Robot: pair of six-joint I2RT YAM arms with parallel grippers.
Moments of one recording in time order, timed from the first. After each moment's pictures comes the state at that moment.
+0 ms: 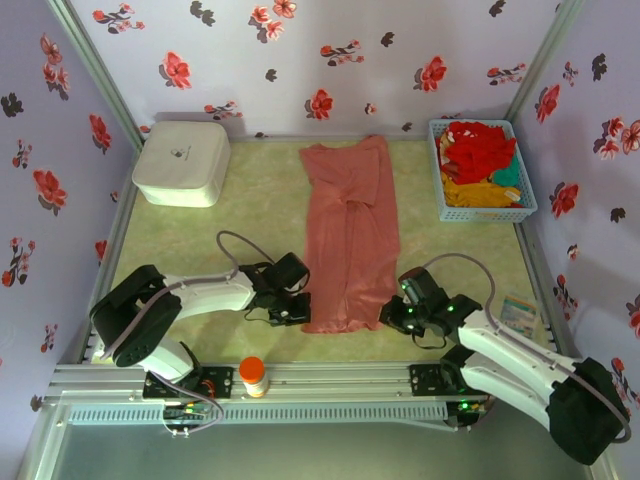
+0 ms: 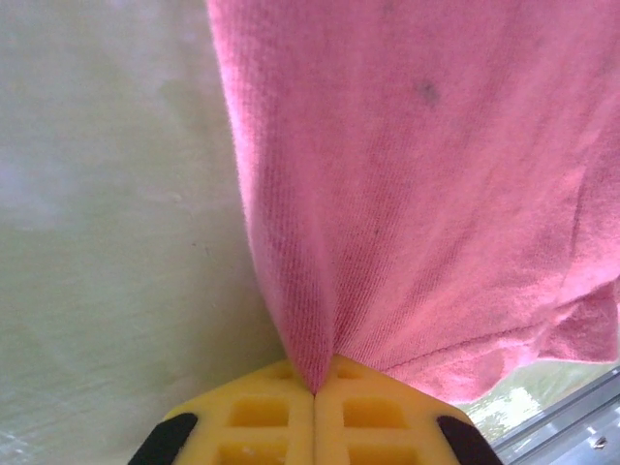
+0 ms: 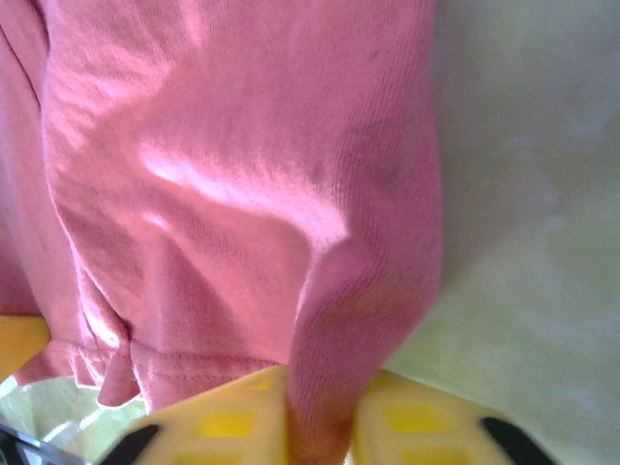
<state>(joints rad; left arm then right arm) -0.94 1.54 0.71 -0.38 0.31 -0.93 0.65 0.85 0.33 -0.54 -0.25 0.99</state>
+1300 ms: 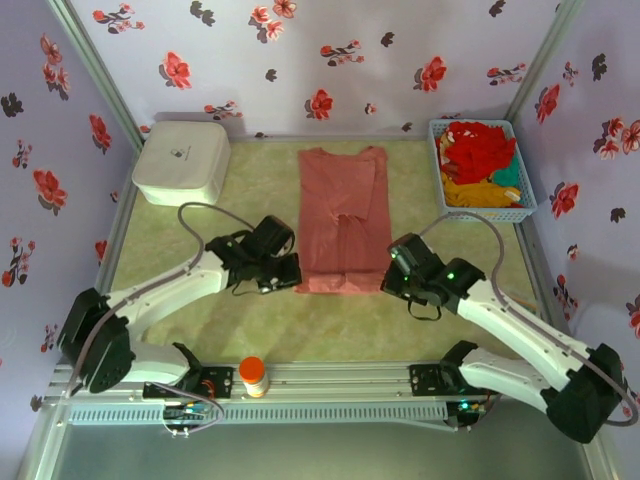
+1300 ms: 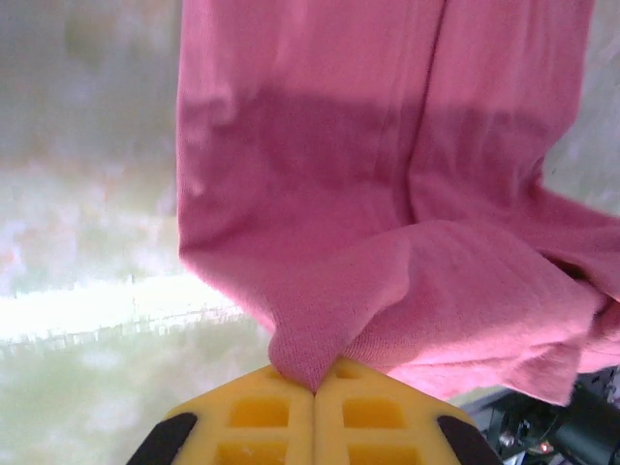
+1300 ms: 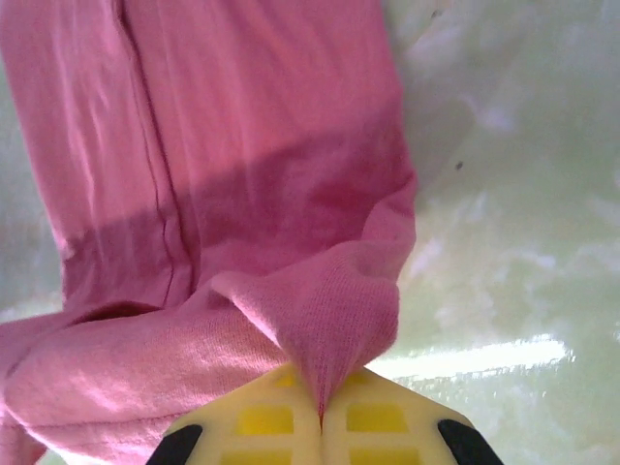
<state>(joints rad) -0.81 1.36 0.99 -0.69 0.18 -0.92 0.70 1.00 0.77 -0.85 0.07 1.00</state>
